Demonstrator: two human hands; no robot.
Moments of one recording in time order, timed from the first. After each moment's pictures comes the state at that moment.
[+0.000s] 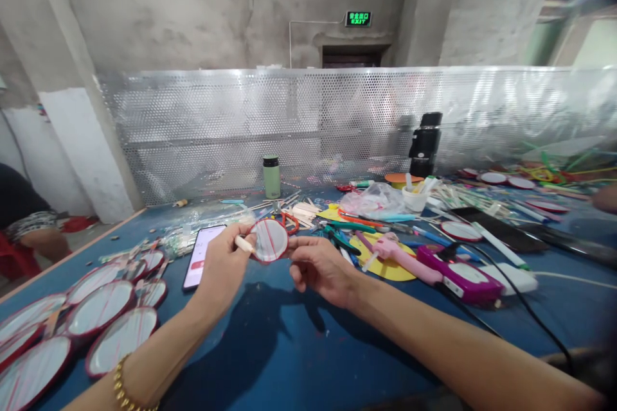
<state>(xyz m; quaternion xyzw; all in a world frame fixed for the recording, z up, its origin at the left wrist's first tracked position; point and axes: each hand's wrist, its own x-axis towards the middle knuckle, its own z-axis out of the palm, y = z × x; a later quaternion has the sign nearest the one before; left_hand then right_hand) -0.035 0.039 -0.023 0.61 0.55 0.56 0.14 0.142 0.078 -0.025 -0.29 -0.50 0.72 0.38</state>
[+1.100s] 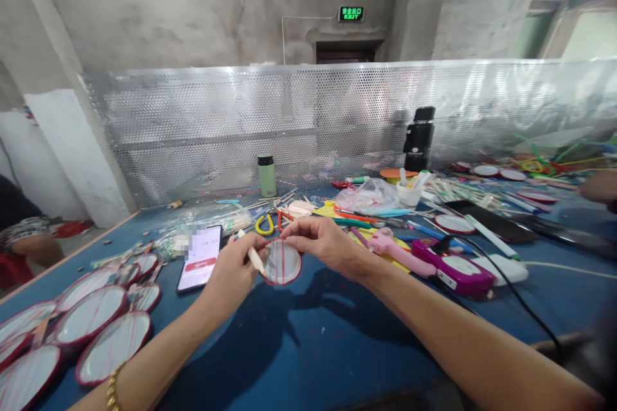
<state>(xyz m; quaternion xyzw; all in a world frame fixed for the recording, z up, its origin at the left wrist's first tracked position) -0.020 0.036 -0.020 0.70 0.55 0.42 0.14 0.168 0.095 -0.006 -0.25 -0.75 0.47 0.39</state>
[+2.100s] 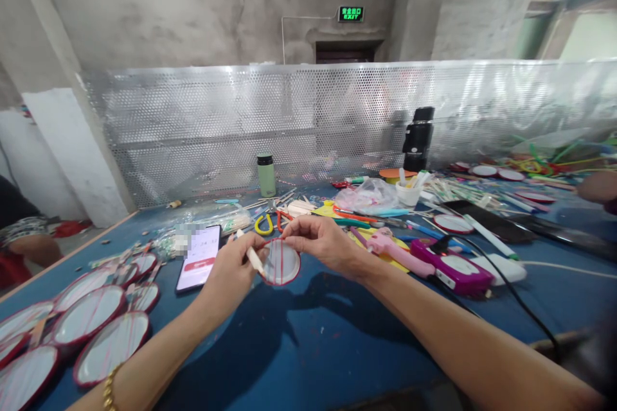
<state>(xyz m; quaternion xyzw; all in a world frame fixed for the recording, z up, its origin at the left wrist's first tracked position) -0.022 0.035 -0.019 0.71 0.57 0.40 0.13 0.169 0.095 -0.007 -0.23 -0.75 0.48 0.40</state>
